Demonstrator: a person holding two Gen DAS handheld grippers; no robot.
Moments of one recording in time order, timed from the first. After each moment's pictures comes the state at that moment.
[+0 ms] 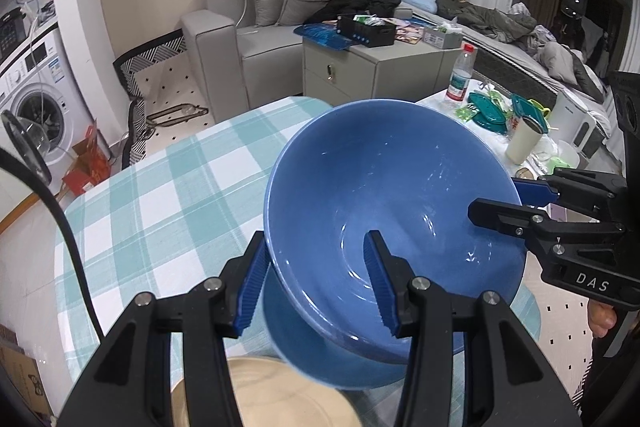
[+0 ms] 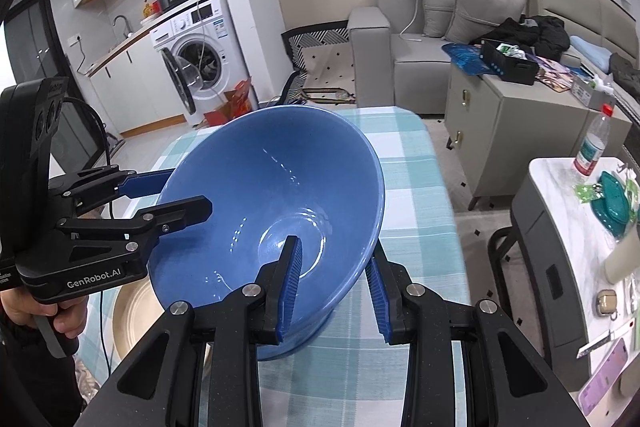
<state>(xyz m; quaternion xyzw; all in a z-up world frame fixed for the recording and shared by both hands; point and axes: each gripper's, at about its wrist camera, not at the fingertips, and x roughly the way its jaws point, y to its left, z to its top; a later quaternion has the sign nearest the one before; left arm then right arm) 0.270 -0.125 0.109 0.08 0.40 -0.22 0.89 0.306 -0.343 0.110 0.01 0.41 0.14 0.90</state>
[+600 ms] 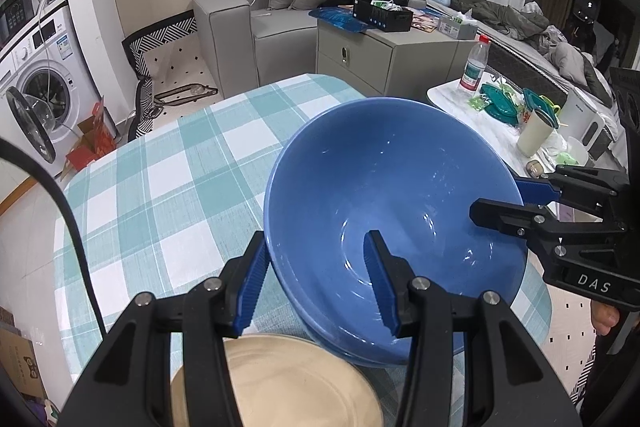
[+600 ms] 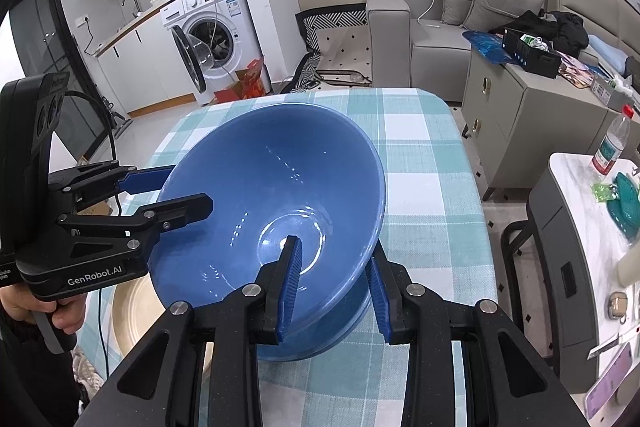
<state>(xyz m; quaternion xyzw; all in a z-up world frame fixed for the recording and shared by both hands) 0.269 -0.104 0.087 0.07 0.42 -0.20 0.88 0.311 -0.316 0.088 0.00 0.44 0.16 0.89</state>
